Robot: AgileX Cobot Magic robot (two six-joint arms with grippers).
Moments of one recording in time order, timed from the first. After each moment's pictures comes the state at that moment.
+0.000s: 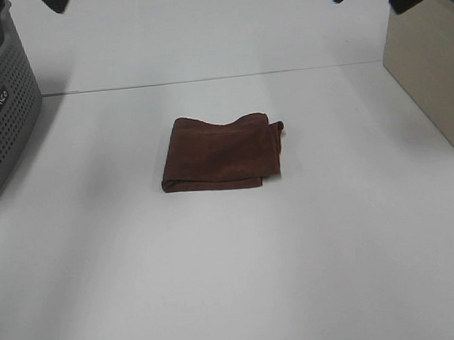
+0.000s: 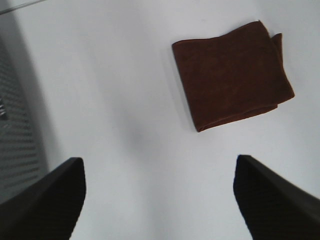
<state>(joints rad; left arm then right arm) -0.27 1.71 -1.79 -0.08 1.19 0.01 0.07 1.71 -1.67 0.43 1.21 -0.30</state>
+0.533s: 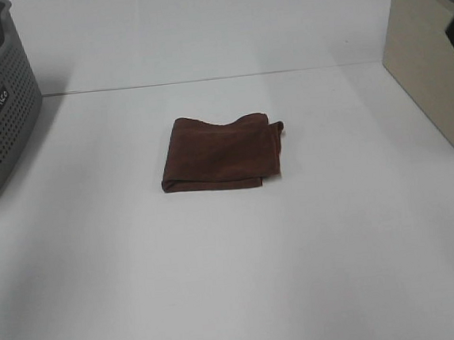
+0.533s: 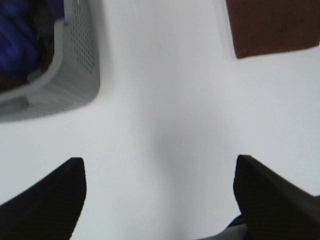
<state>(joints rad) -0.27 1.14 -1.25 0.06 1.21 -0.12 0.07 1.11 -1.16 0.29 1.20 -0.23</state>
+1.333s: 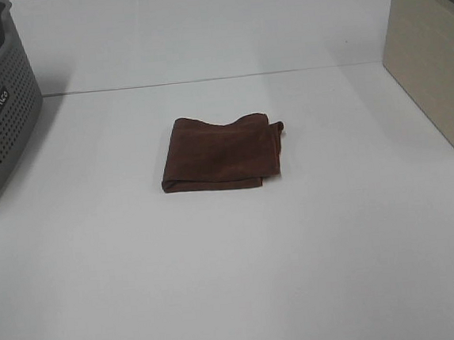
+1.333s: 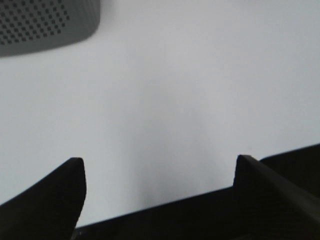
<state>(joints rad) -0.27 0.29 -0.54 0.06 1.12 -0.11 0.07 0.35 -0.55 0.23 1.16 -0.22</state>
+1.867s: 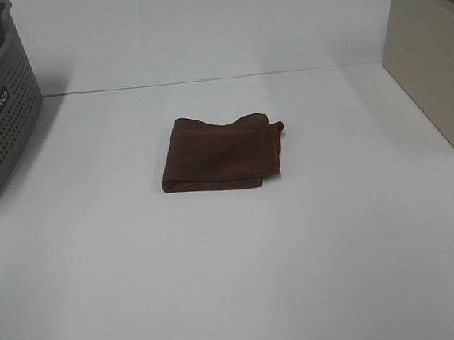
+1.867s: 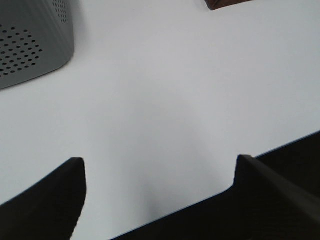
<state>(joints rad) -0.27 0.26 -0.50 -0.02 1.05 0.04 0.07 0.28 -0.51 0.19 1.08 -0.24</state>
